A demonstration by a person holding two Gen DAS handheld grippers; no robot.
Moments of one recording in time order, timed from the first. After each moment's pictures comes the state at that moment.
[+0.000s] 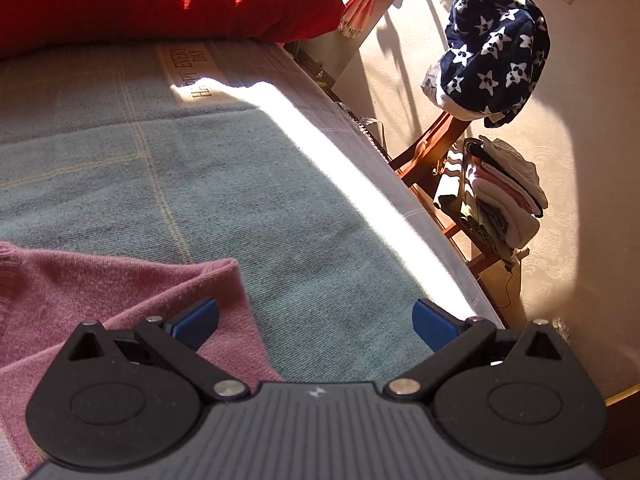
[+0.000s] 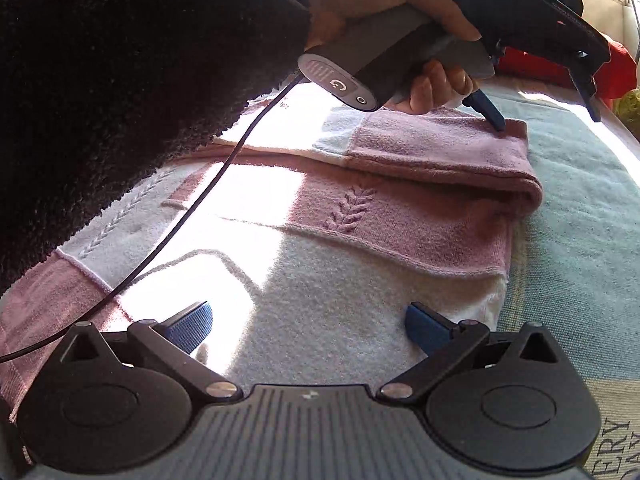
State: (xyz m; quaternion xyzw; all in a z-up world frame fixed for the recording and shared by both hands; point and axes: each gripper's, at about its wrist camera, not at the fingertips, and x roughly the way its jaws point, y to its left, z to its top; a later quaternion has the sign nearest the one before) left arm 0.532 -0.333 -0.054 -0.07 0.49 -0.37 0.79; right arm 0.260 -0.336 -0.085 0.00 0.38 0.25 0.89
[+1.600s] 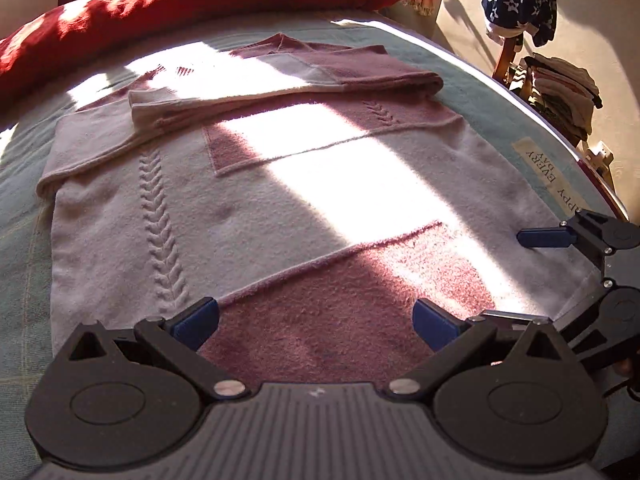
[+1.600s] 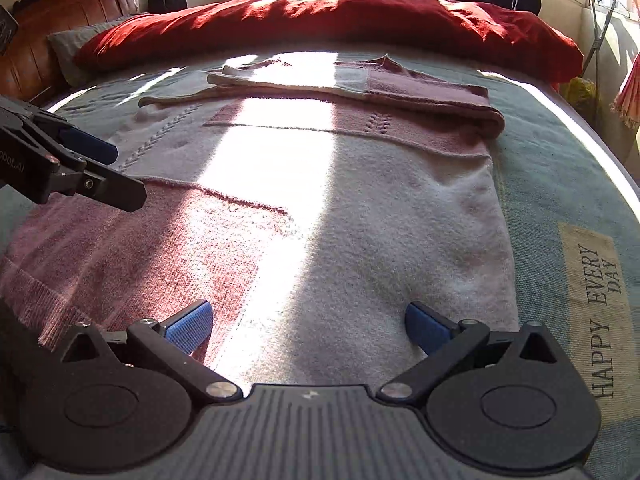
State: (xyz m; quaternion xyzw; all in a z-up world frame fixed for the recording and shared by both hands) left arm 0.207 -0.082 -0.064 0.06 0.46 -0.22 0.86; right arm 0.143 -0.288 -0.086 -0.03 0.41 0.15 0.90
